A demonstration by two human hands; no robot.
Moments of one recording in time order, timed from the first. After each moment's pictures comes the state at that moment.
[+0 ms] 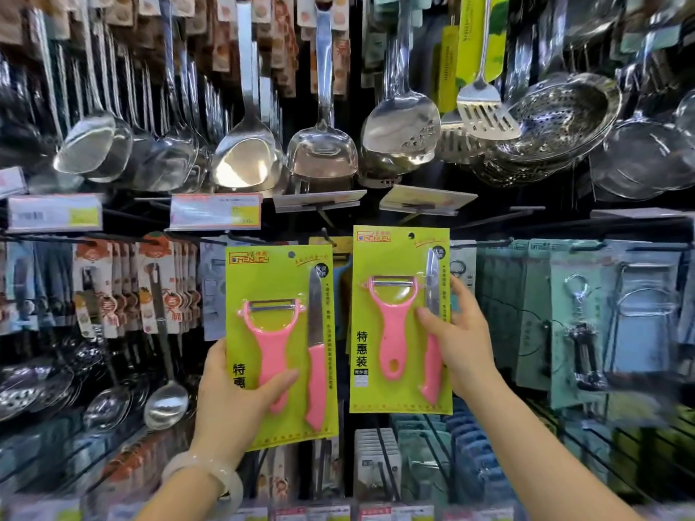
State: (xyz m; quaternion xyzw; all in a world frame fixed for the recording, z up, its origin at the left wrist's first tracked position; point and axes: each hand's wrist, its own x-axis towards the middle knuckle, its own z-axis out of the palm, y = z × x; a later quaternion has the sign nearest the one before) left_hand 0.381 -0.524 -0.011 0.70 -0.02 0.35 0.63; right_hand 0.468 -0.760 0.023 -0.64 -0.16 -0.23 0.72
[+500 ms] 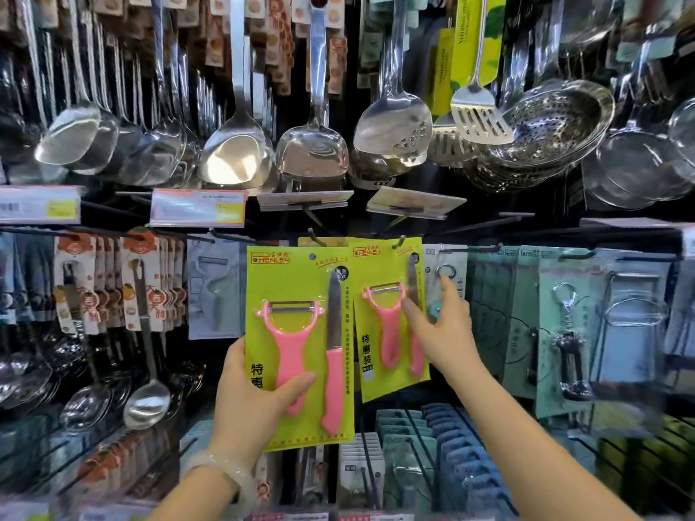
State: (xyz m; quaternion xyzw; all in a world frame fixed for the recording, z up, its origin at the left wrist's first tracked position) left_hand 0.394 -0.555 -0.014 0.71 -0.03 0.33 0.62; right_hand 0.464 -0.765 0.047 -0.80 -0.10 -0.28 0.52
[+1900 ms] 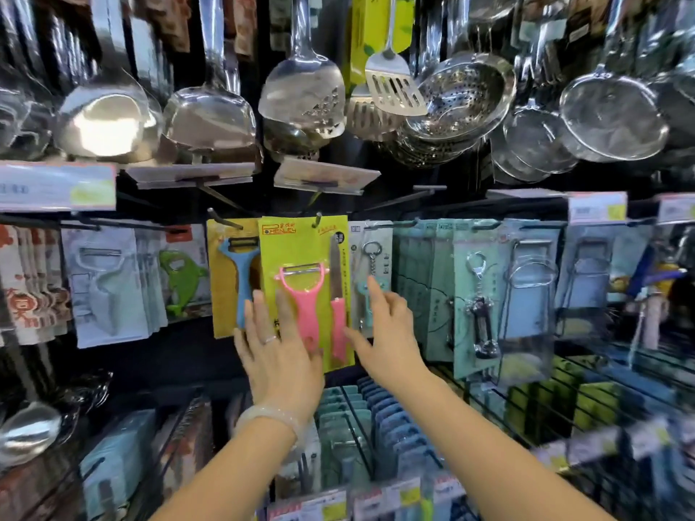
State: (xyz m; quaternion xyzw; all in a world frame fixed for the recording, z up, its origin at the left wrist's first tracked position) left_hand 0.460 -0.665 -0.019 0.89 -0.01 0.40 0.22; right_hand 0.469 -0.800 0.005 -0.91 -0.09 -0.29 0.29
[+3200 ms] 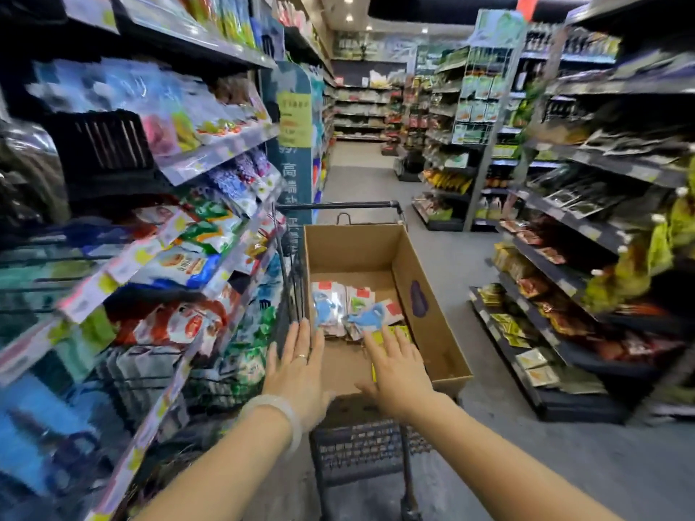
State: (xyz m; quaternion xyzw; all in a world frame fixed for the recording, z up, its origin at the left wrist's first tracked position) left_hand 0.241 -1.440 -0.200 0.72 -0.70 -0.06 0.00; right_hand 0.086 -1.482 -0.216 -0.81 0.58 -0.01 0.07
